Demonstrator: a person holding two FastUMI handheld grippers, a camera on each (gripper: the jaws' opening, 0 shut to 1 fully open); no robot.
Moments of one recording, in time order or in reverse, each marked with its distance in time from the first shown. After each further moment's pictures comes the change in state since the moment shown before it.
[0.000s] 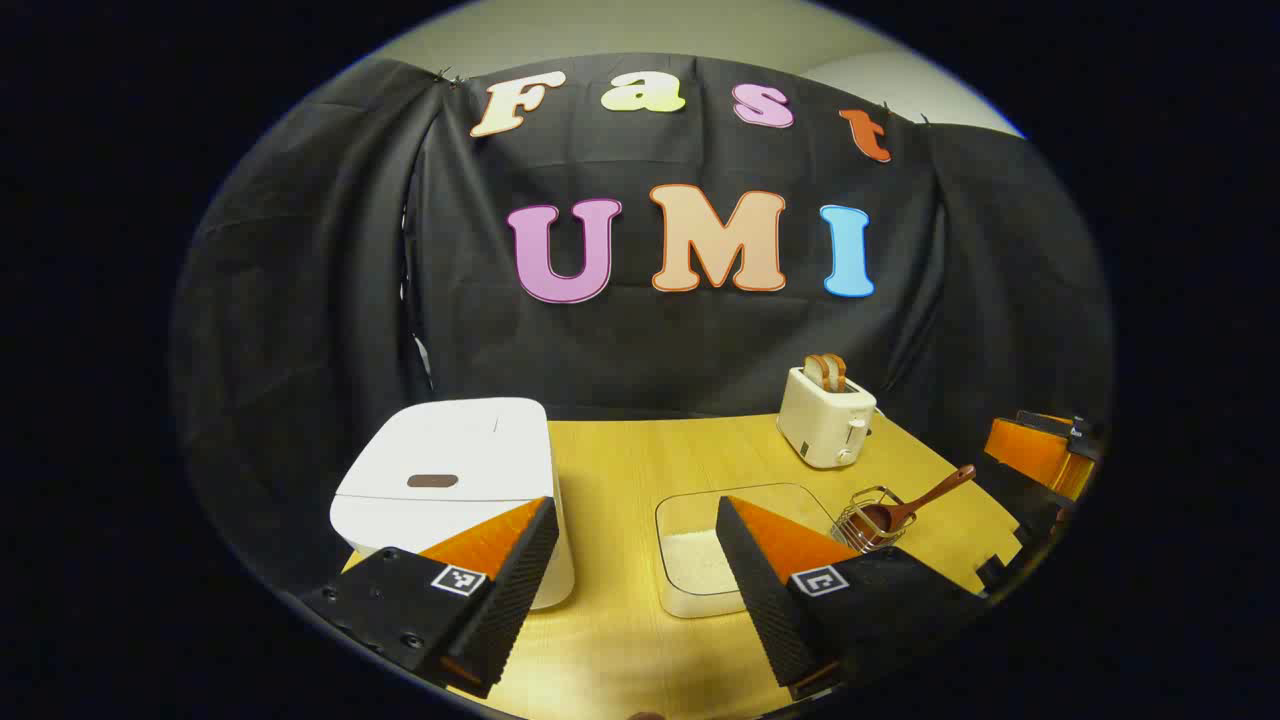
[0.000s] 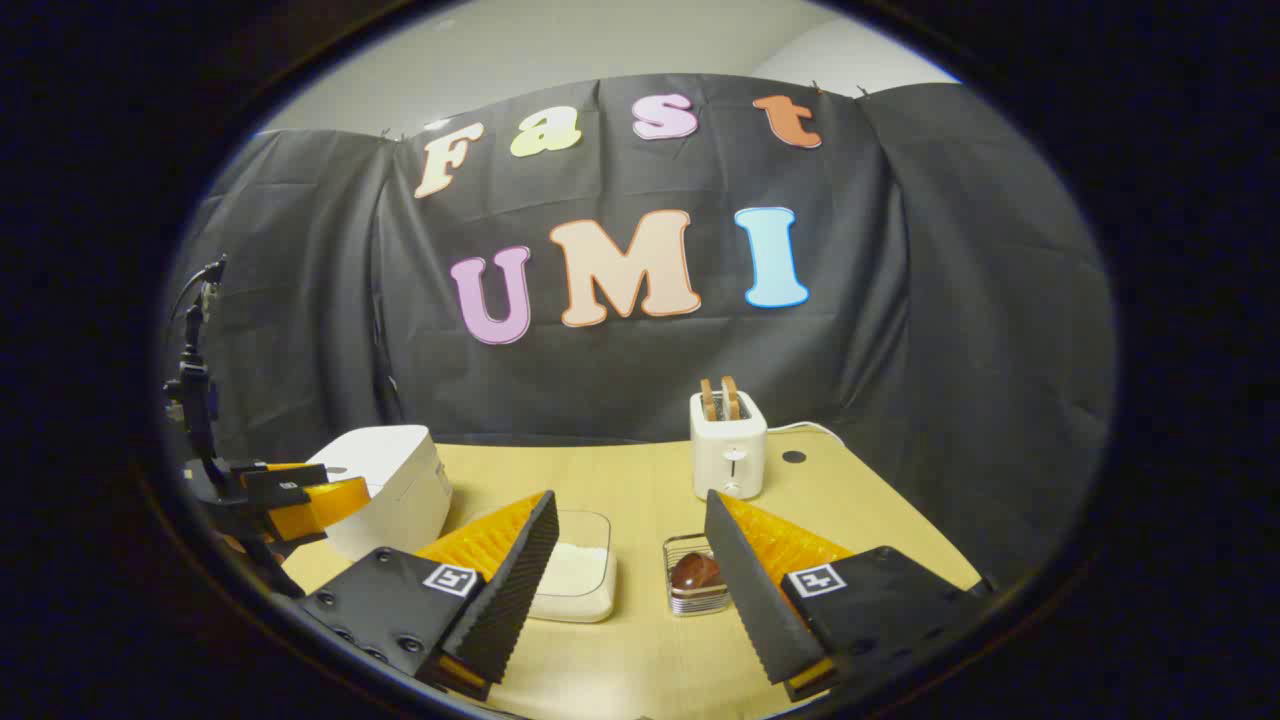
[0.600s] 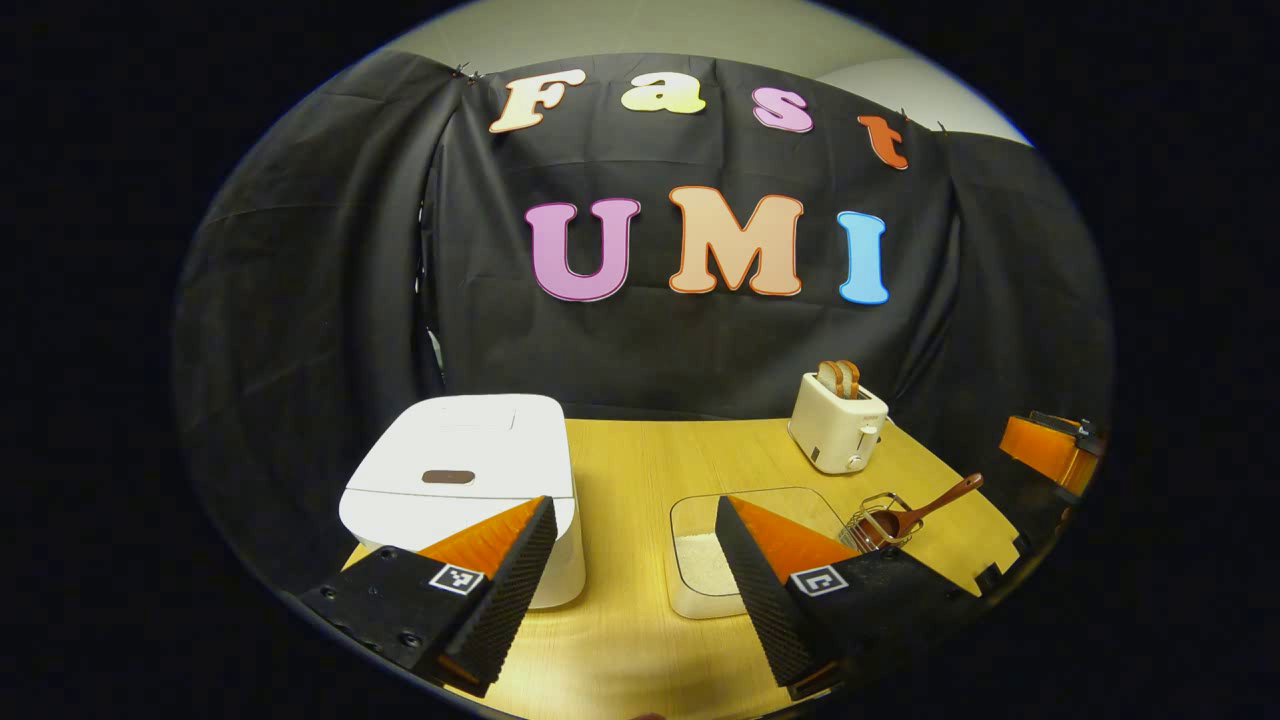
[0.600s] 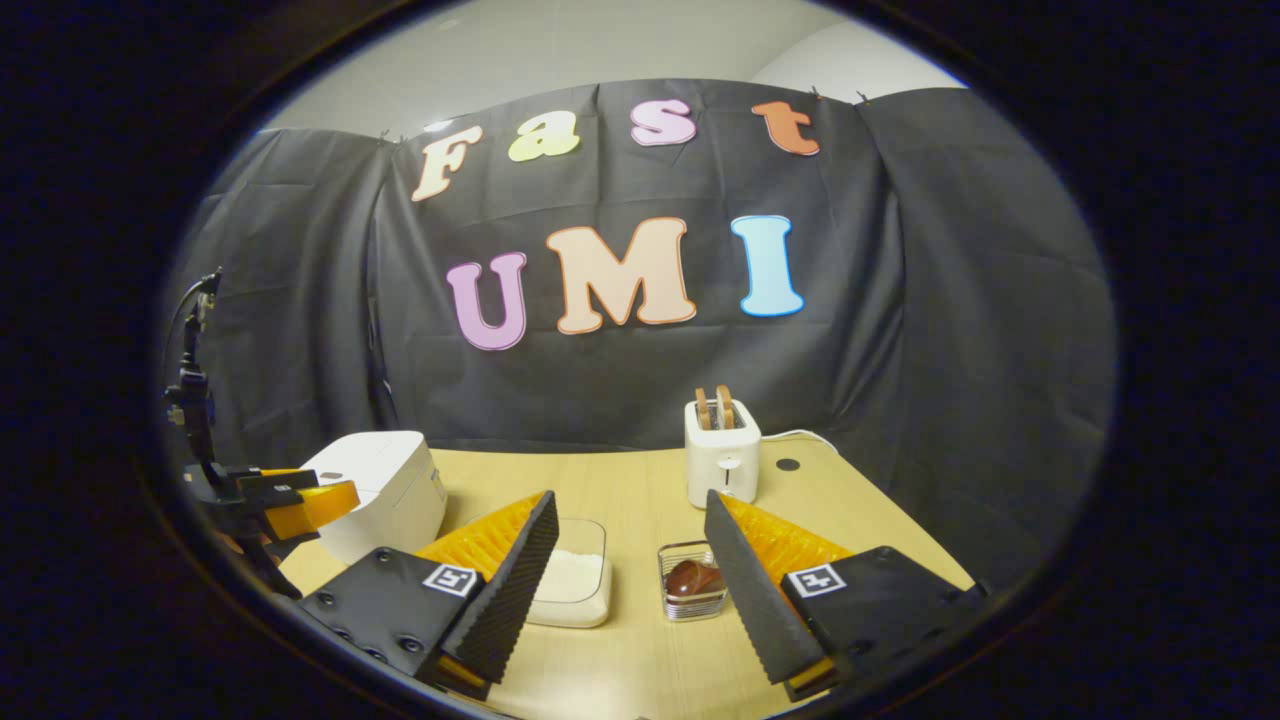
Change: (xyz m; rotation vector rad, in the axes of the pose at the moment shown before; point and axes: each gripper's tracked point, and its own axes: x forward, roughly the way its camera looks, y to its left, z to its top) left arm -0.001 0.017 -0.001 -0.032 -0.003 0.040; right arm 0.001 -0.001 0.010 -0.011 -0.019 -0.011
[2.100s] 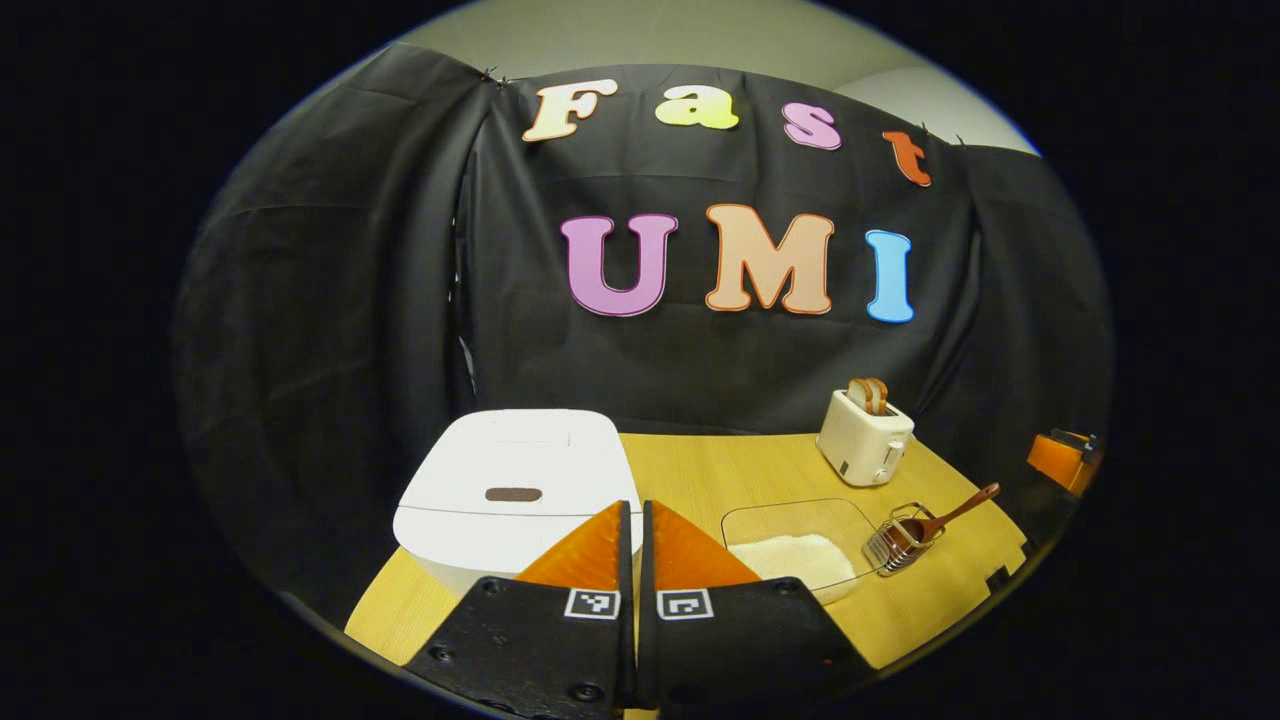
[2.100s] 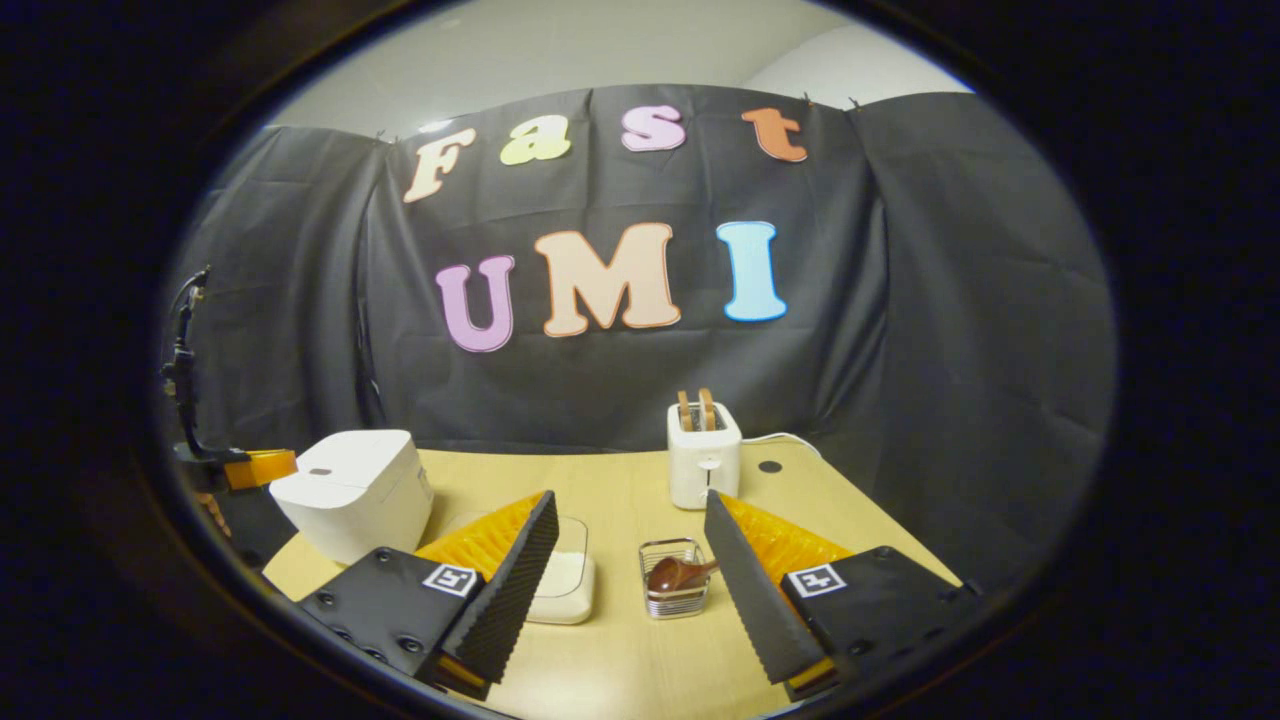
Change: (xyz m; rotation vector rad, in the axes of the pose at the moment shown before) left arm -0.012 0.056 0.017 -0.020 -0.039 0.038; right arm -0.011 -0.012 -0.002 -0.018 -0.021 -0.034
